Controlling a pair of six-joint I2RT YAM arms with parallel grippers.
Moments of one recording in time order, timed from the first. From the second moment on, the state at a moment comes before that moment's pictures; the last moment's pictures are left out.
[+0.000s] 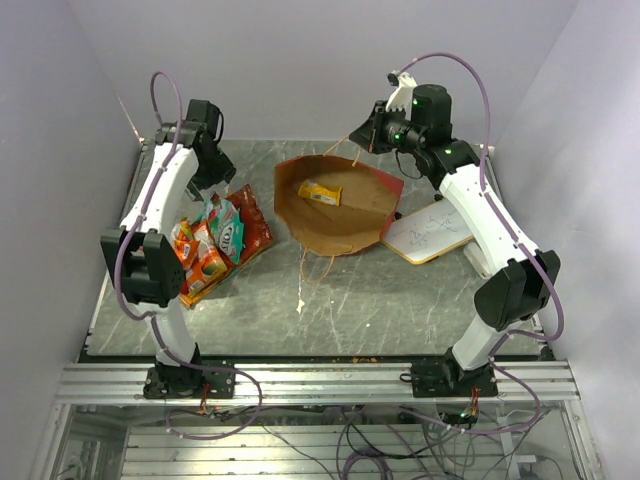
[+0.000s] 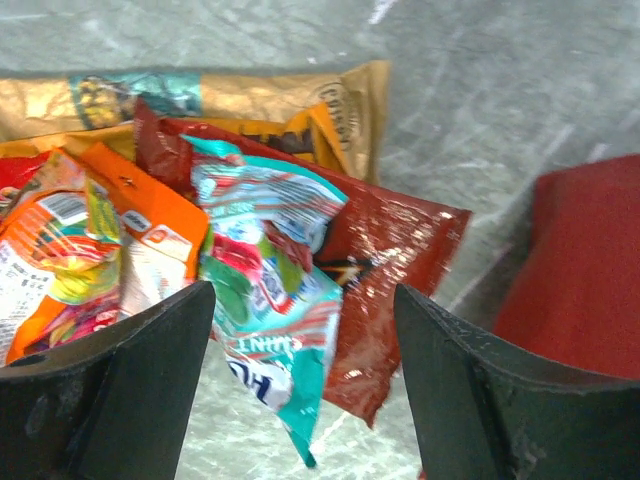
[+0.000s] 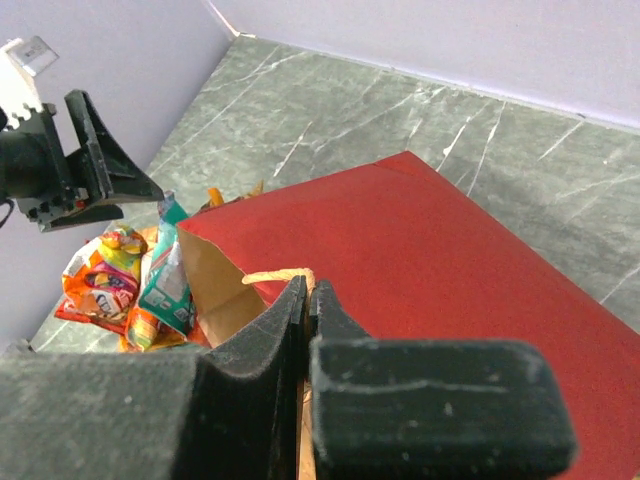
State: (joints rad) left arm -0.15 1.86 1.87 -1.14 -0.29 -0.80; right arm 0.36 1.70 1.77 -0.37 -0.36 0.28
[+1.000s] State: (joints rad) left arm -0.80 1.40 1.26 -0.31 -0.14 -0.26; right arm 0.36 1.73 1.79 -0.37 -0.37 0.28
